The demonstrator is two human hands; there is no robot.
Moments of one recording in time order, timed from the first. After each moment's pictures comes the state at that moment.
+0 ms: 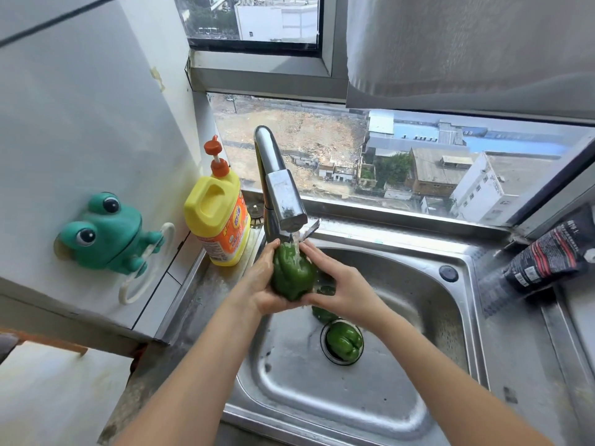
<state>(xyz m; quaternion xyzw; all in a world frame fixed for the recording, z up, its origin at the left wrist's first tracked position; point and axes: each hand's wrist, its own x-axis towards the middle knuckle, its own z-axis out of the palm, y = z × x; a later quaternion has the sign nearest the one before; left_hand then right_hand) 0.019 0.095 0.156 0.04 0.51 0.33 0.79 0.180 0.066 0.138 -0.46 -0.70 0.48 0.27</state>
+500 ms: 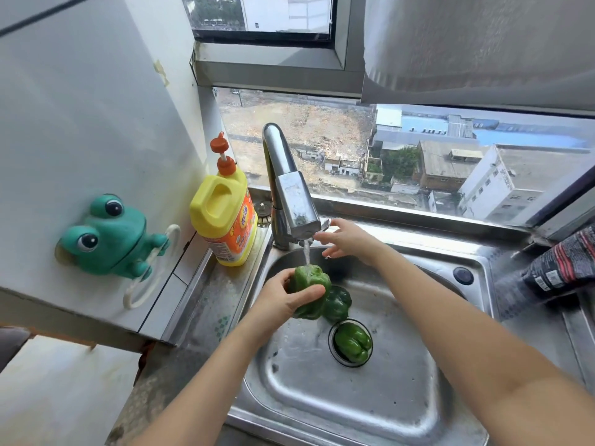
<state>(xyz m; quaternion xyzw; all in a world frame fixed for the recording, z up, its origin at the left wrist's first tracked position) 0.004 0.066 0.125 0.43 0.56 0.29 0.65 0.178 0.177 0.125 -0.60 -0.53 0.58 0.18</state>
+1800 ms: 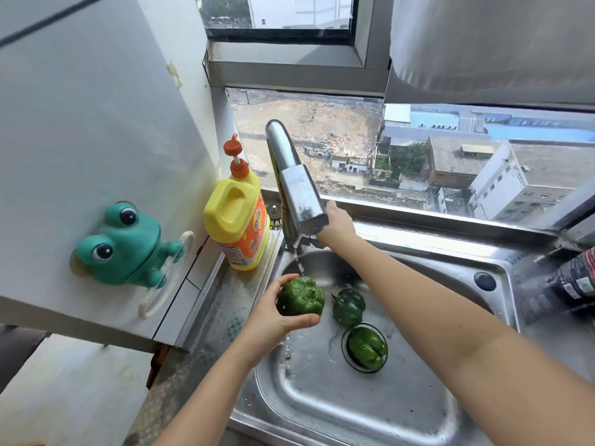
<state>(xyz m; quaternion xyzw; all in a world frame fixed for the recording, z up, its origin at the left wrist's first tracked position) -0.035 0.056 0.108 0.46 0.59 0.30 0.59 0.114 0.213 0.121 -0.70 -0.62 0.33 0.14</state>
